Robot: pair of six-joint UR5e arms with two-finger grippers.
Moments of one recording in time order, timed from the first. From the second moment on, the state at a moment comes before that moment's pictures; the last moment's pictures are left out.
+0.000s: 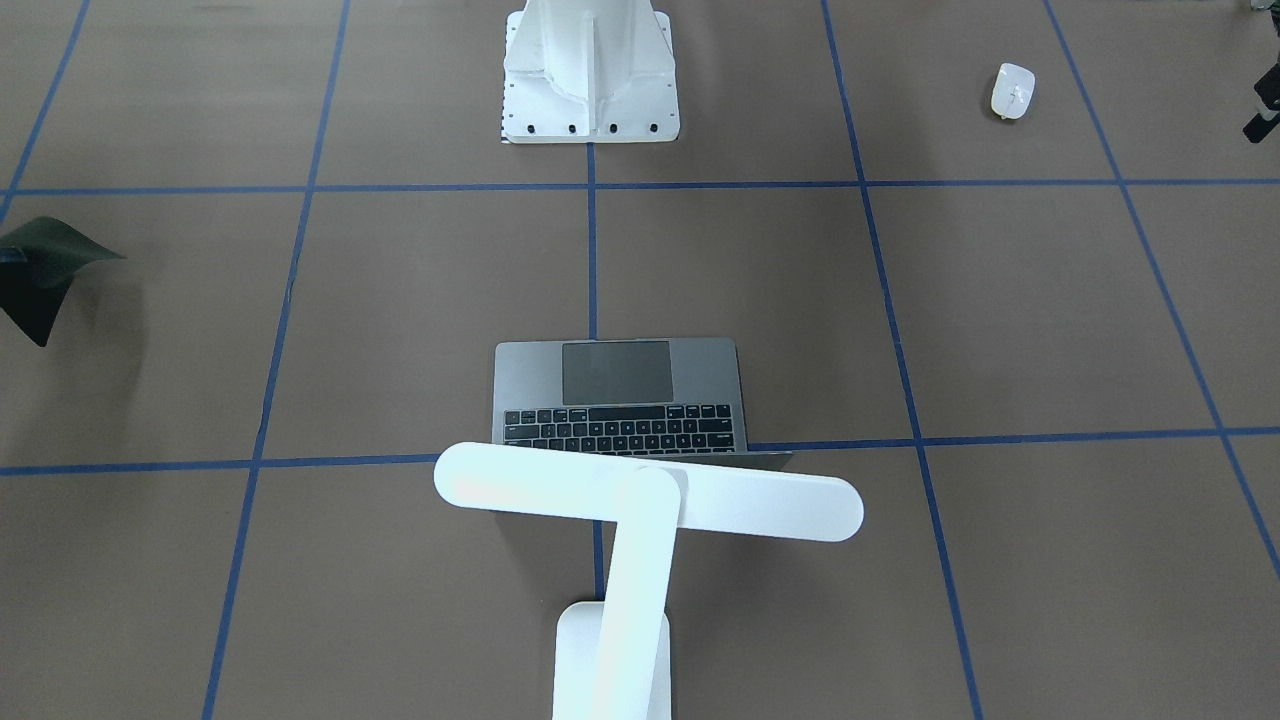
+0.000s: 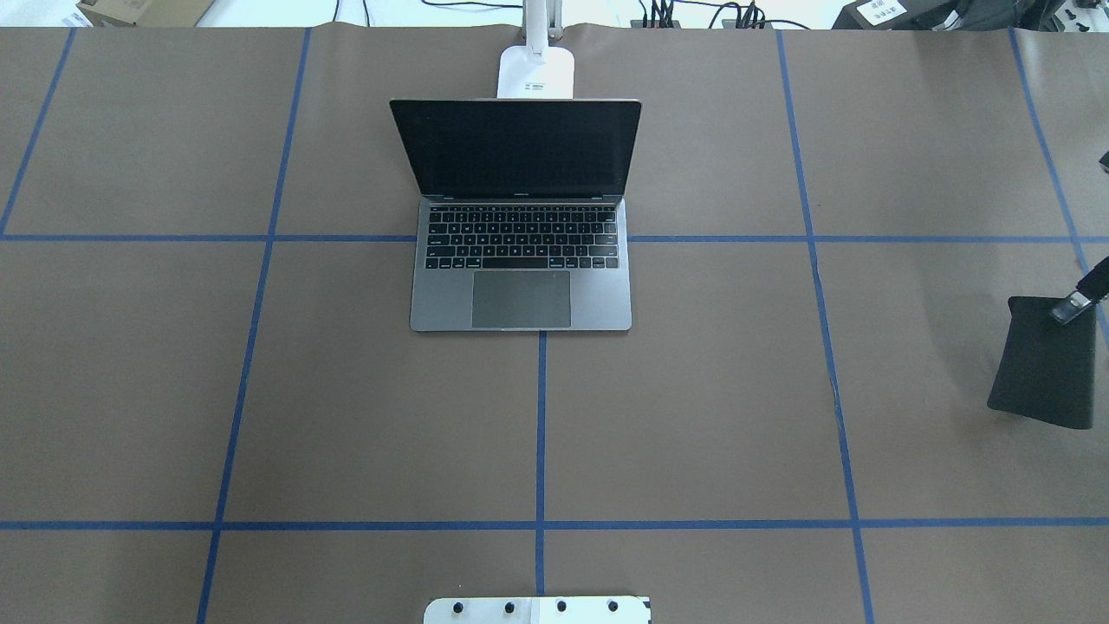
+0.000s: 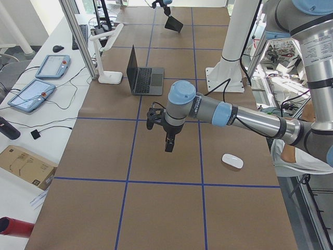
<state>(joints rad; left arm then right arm) -1.50 -1.25 -2.13 -1.63 -2.35 -0.22 1.30 -1.37 1.56 -2.62 2.87 -1.06</state>
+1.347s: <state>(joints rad) -1.50 -1.25 -2.13 -1.63 -2.35 -0.23 0.97 -1.05 1.30 -2.62 3.32 -0.82</state>
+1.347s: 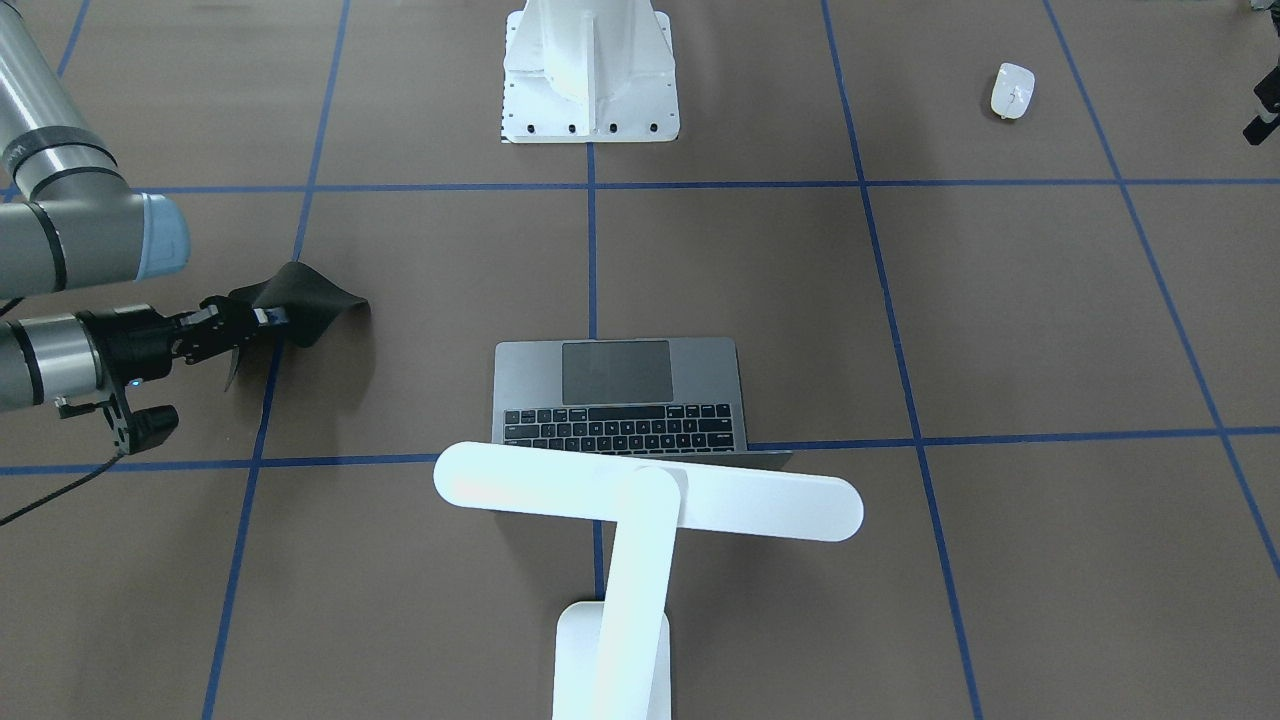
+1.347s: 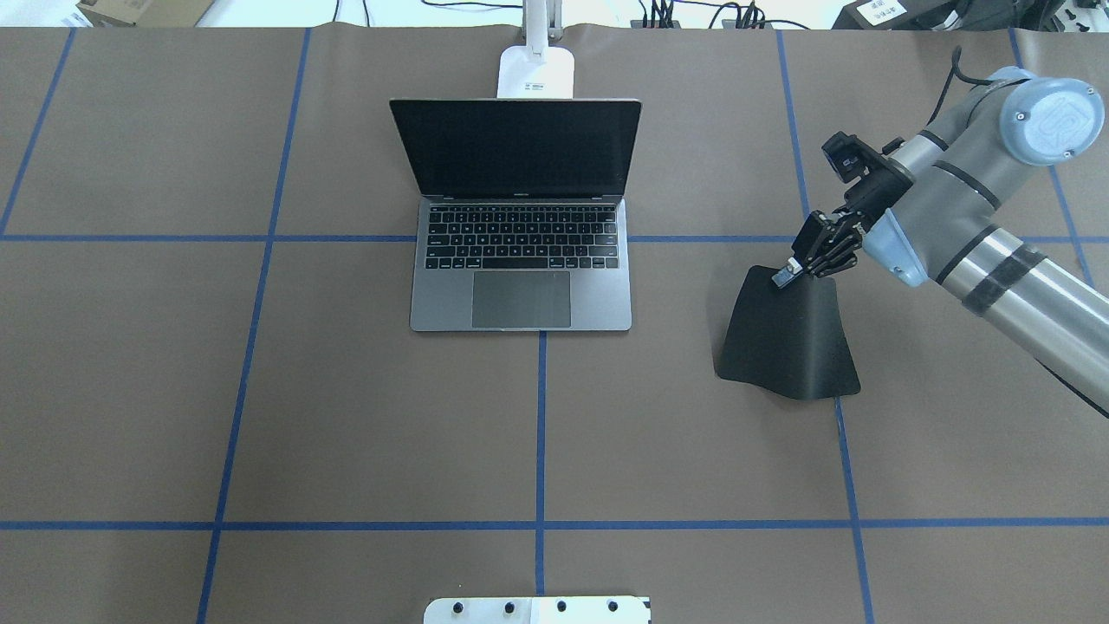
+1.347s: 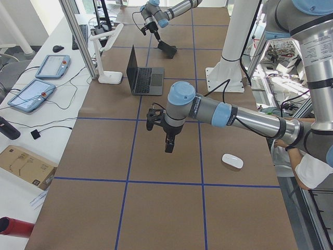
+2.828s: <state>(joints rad) -1.50 -1.26 -2.14 -1.63 -2.35 -0.23 0.95 -0.87 1.14 -2.62 3.54 -0.83</state>
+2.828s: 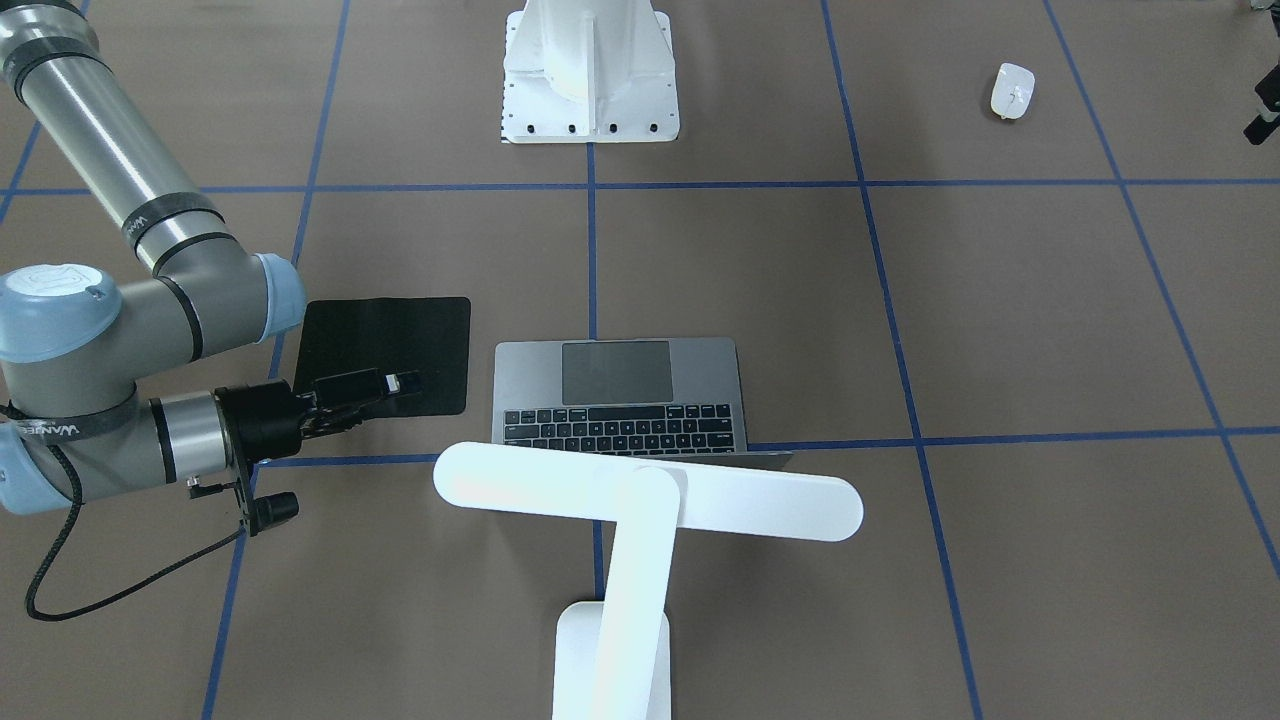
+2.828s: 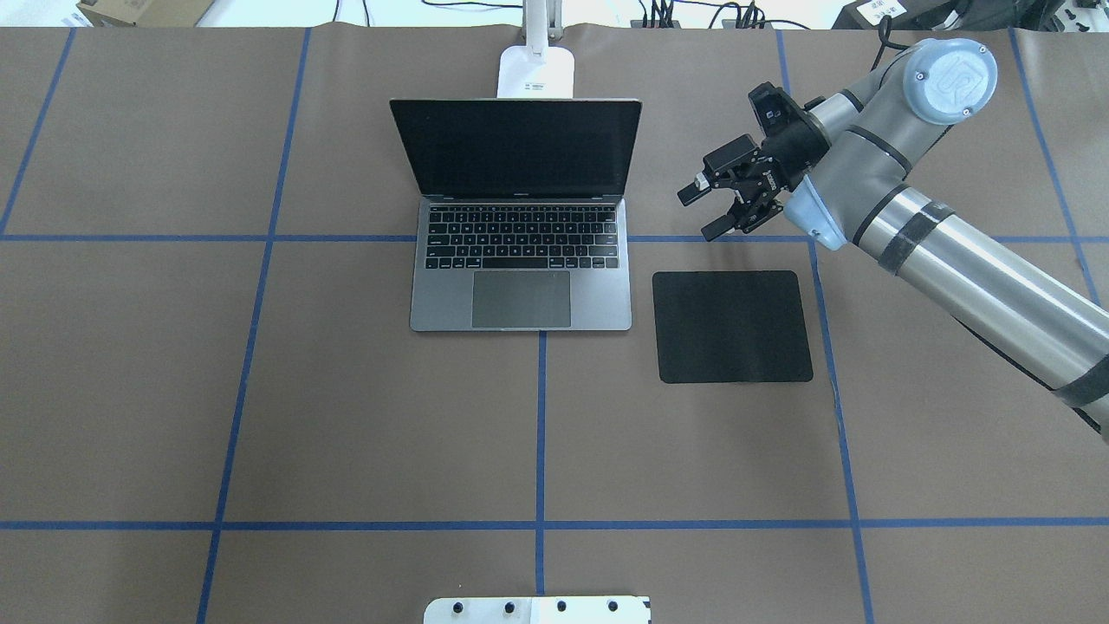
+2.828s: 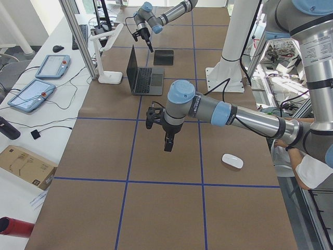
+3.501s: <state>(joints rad) -1.50 -1.26 -2.14 -1.63 -2.35 -0.23 1.03 -0.90 1.15 -2.62 3.43 -0.83</state>
